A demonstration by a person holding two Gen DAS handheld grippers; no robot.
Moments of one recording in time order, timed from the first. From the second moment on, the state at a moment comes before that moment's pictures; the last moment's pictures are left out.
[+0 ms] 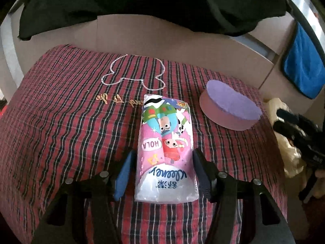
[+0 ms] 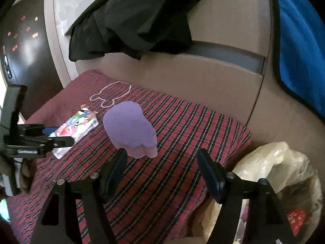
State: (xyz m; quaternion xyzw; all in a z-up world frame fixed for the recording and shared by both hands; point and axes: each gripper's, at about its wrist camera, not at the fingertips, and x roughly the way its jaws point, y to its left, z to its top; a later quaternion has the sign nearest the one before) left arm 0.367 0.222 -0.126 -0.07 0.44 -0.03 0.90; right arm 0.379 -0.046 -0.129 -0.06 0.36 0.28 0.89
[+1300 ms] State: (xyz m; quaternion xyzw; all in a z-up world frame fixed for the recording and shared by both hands) left arm 0.295 0.221 -0.060 -0.11 0.31 0.03 0.94; right arm 0.359 0.017 -0.098 -0.13 0.31 0.34 0.88
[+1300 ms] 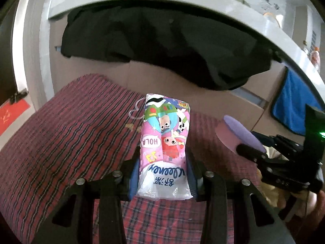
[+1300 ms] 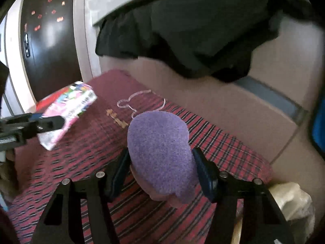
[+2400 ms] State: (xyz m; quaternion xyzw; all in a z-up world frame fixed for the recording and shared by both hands) left arm 0.314 -0.054 -0.024 -0.04 0.23 -0.12 0.97; right arm 0.275 -0.229 -0.011 0.00 0.21 0.14 0.97
